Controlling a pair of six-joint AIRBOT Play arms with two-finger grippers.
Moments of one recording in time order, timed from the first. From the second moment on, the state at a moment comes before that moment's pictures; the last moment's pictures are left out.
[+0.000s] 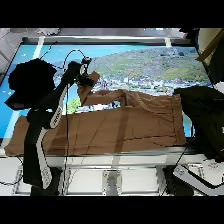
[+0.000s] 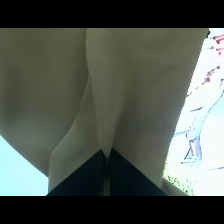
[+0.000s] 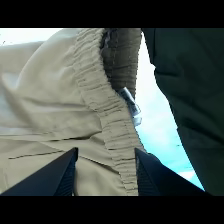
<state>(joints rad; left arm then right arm) -0.29 -2.13 2.09 1.70 -1.15 -1.56 -0.68 -1.14 1.07 -1.05 1.26 1.21</state>
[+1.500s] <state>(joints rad) -0.09 -1.12 1.09 1.99 -1.29 -1.86 -0.35 -1.62 1.20 -1.03 0.98 1.17</state>
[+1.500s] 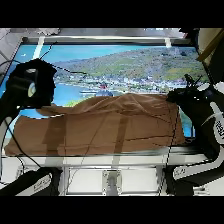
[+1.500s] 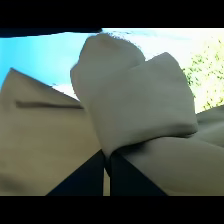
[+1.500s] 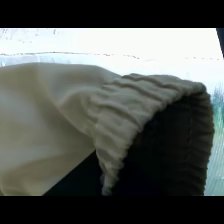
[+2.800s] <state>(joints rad) 0.09 -1.54 1.21 1.62 -1.02 -1.69 -0.37 -1.58 1.24 -1.09 0.95 1.42</state>
